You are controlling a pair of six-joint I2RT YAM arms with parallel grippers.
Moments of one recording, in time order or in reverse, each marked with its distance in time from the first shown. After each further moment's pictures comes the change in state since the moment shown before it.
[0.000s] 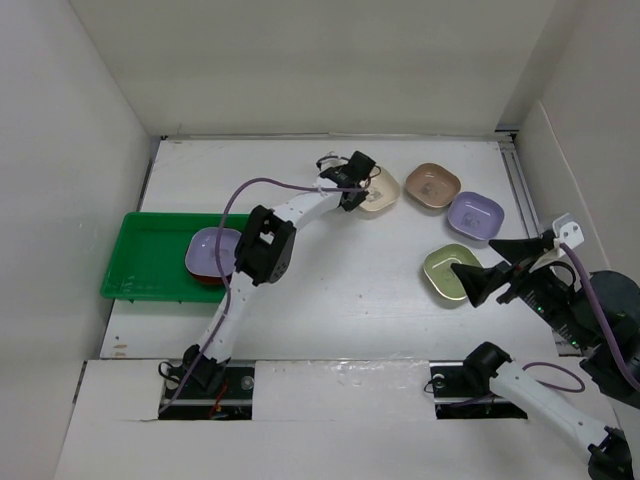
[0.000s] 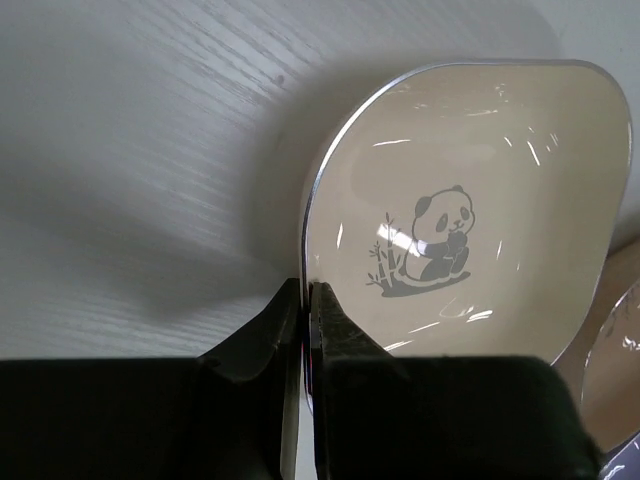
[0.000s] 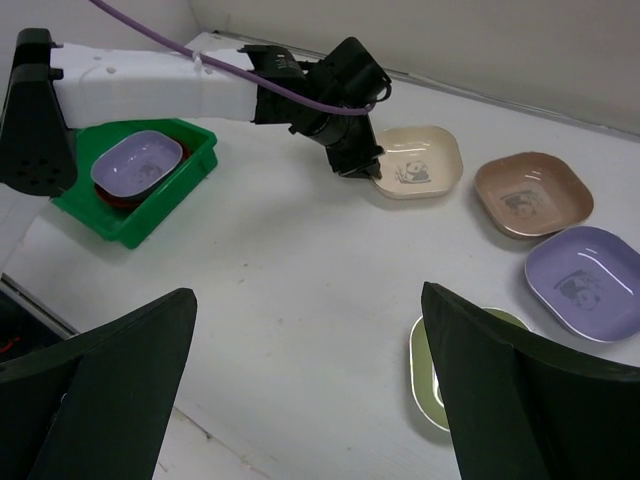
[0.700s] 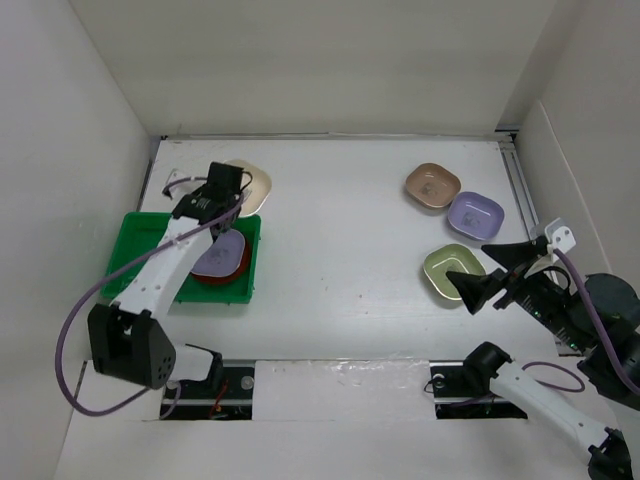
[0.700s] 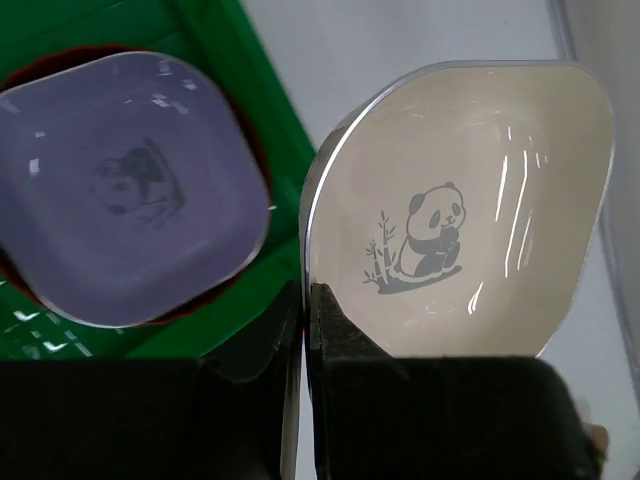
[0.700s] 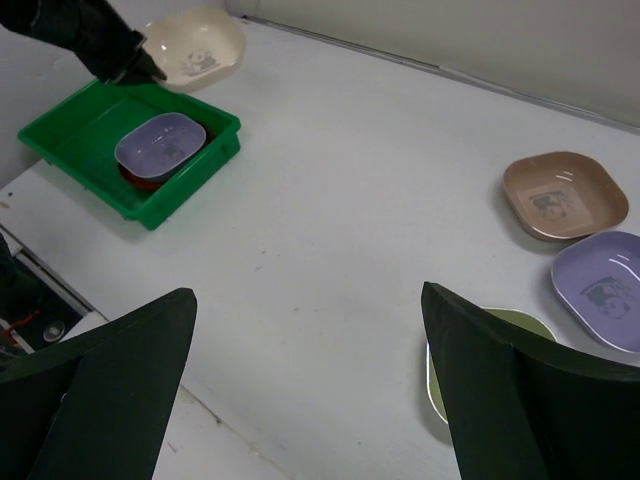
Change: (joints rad) left arm 0.367 -1.131 -0.958 -0.112 -0.235 -0.065; right arm 0.008 -0.025 -0.035 0.004 -0.061 -0.003
